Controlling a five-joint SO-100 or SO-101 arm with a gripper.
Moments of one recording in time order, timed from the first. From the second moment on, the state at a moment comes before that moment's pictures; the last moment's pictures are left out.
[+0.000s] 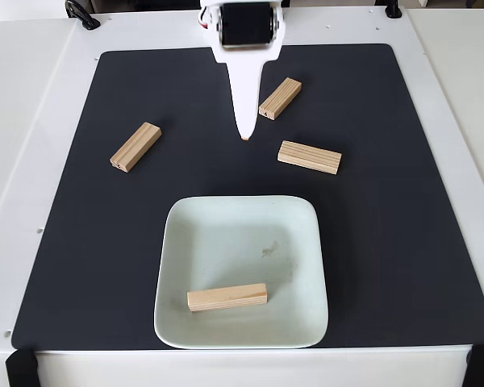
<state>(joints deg) -10.8 91.2 83.2 59.2 -1.8</state>
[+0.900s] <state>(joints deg) 5.4 133.4 127.8 59.2 18.7</state>
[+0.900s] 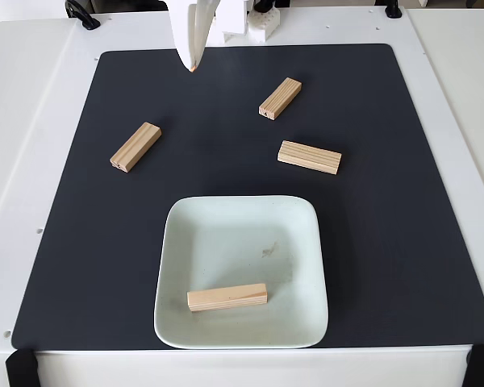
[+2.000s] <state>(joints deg) 21.4 92.7 102.1 59.2 73.1</state>
